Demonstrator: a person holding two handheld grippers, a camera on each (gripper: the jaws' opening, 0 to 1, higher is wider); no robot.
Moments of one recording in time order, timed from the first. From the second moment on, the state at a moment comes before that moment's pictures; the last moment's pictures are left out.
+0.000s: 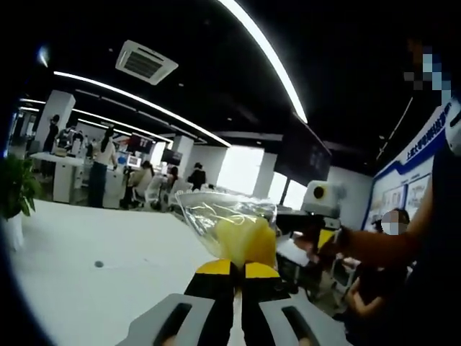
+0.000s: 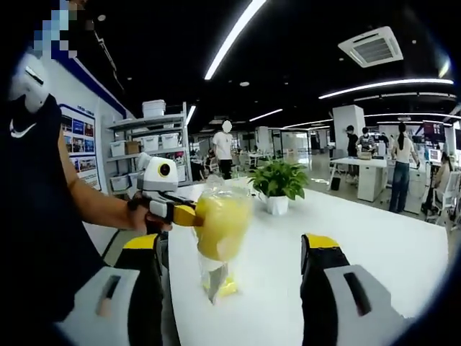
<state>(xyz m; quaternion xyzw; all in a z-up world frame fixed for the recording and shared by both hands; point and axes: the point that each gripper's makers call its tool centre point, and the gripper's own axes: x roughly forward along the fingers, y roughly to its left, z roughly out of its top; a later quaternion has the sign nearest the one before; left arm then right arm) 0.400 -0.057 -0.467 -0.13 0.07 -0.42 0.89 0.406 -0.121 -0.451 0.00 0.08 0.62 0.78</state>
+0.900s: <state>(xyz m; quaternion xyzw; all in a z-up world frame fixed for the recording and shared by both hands) 0.400 -0.073 -0.458 -0.16 0.07 -0.43 0.88 0.413 -0.091 -0.453 0.05 0.09 0.65 0.75</state>
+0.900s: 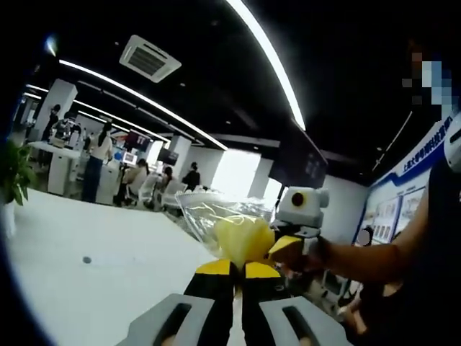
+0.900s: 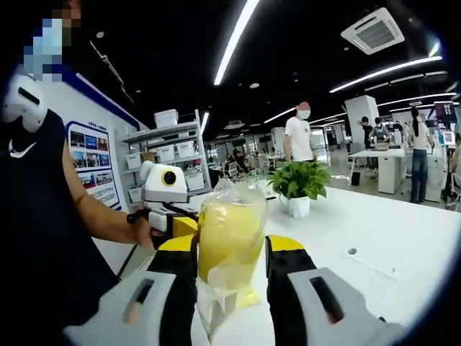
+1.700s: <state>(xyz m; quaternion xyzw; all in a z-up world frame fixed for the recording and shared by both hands) 0.388 -0.071 -0.455 -0.14 0.07 -0.42 0.90 0.400 -0.086 -0.449 0.07 0.10 0.66 0.74</state>
